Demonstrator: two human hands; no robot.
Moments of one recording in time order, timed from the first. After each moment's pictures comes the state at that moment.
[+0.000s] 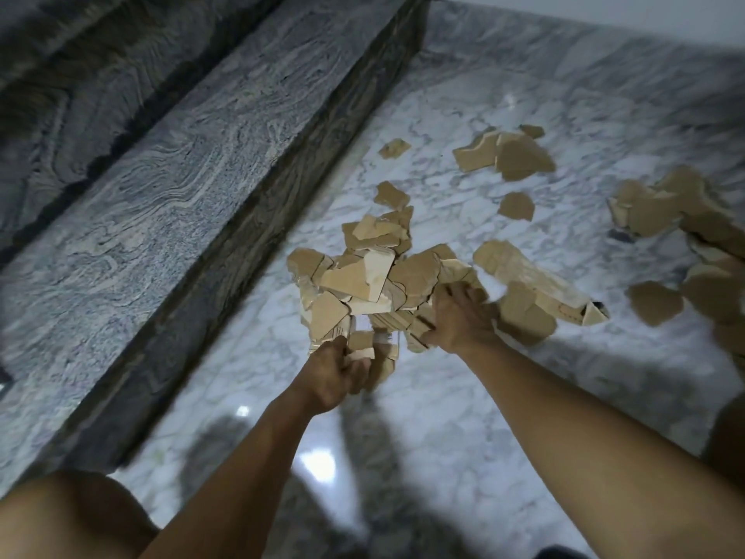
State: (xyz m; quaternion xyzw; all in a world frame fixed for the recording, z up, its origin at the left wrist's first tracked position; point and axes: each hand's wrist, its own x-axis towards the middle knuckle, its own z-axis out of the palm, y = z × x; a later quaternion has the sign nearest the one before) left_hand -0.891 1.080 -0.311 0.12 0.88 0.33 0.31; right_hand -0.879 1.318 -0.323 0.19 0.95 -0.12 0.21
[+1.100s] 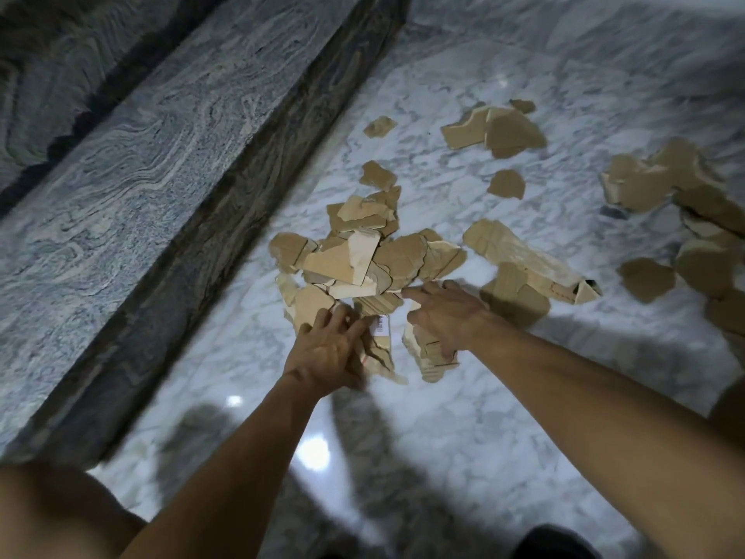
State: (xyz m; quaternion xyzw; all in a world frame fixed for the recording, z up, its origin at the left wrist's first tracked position) left_hand -0.898 1.098 -0.330 0.35 0.92 -0.05 0.20; right_hand -0.872 1.328 -0.306 -0.17 0.93 0.08 0.32
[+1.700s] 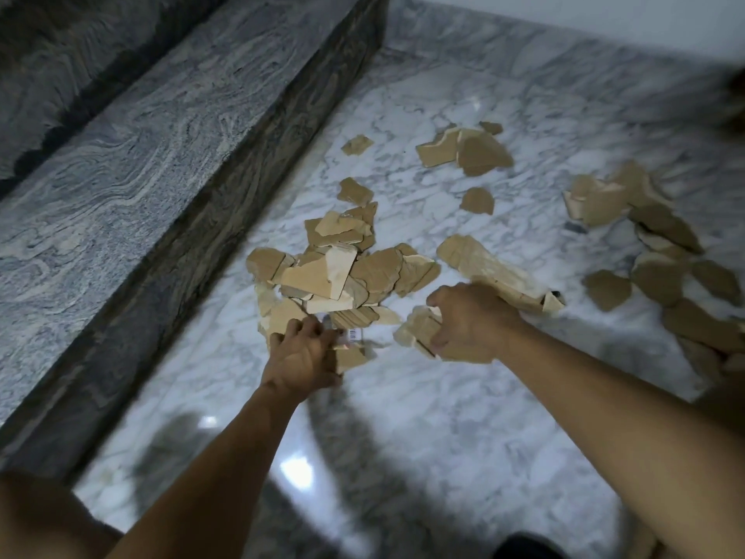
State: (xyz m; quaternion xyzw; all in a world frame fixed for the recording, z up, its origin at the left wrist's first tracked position) left_hand -0.905 1.103 -0.328 0.30 0.93 -0.05 0.20; right_hand -0.852 1.375 -0.277 0.12 0.94 -0.13 0.29
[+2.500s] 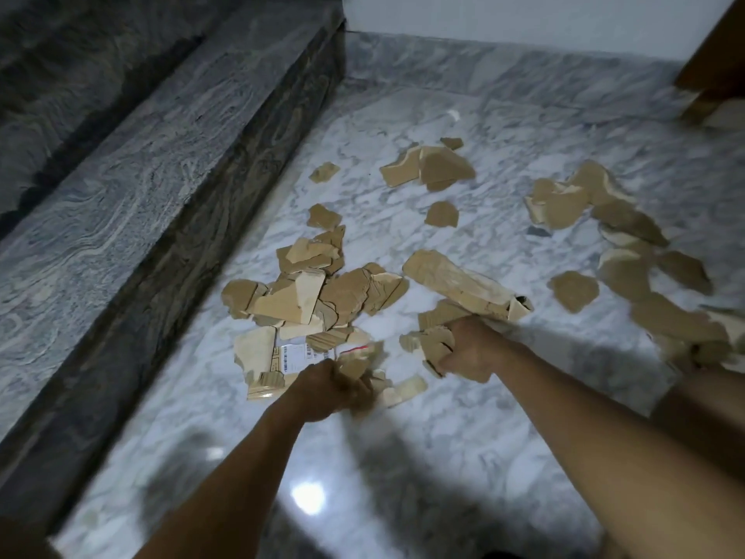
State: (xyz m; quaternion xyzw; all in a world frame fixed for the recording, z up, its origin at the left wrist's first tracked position) left_hand -0.881 1.167 -0.315 0.15 0.87 0.22 0.41; right_hand -0.809 1.440 -0.336 0.19 0.89 -0.26 0.31
